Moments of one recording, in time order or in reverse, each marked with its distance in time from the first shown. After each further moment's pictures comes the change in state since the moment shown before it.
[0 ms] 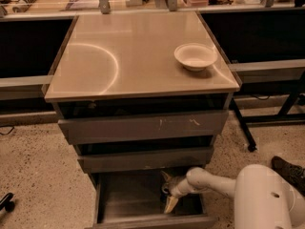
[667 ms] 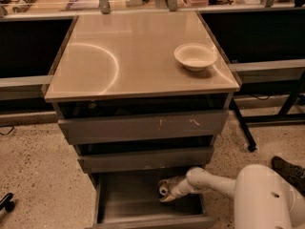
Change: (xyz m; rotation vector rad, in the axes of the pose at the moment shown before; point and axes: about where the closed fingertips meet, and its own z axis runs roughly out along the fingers) arm 0.000 0.000 0.000 0.000 0.000 0.000
